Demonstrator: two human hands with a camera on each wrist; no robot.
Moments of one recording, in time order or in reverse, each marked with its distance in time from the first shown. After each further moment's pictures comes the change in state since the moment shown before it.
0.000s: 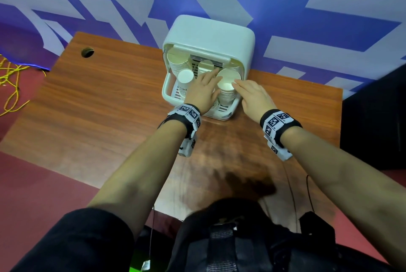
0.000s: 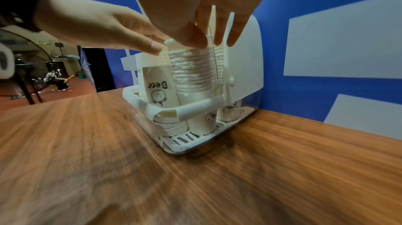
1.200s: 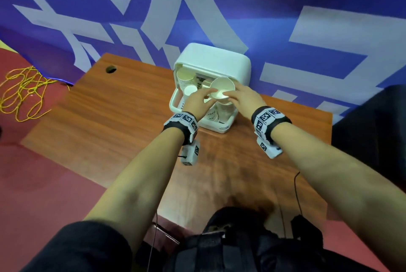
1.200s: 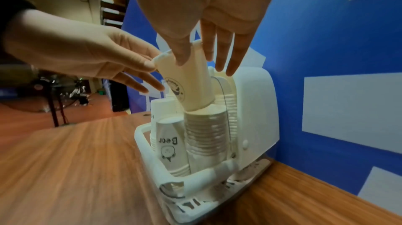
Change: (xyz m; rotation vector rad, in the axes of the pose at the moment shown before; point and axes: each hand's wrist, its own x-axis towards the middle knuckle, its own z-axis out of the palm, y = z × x) left_hand -0.027 0.046 -0.057 -0.400 0.063 -0.339; right_hand 0.009 -0.035 -0.068 0.077 -0.063 -0.014
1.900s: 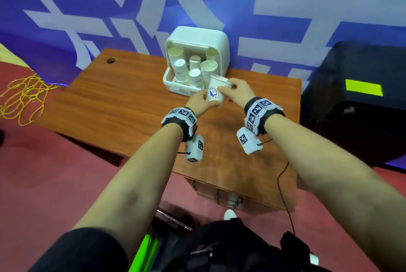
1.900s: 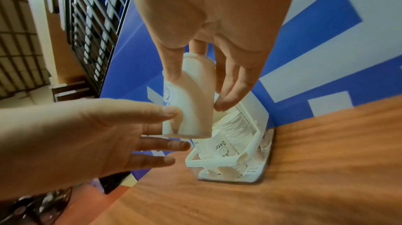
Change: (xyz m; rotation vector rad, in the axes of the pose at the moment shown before) left_hand -0.172 0.058 0.049 -0.219 -0.137 -0.149; right_hand -0.181 -0.051 0.009 0.777 0.183 0.297
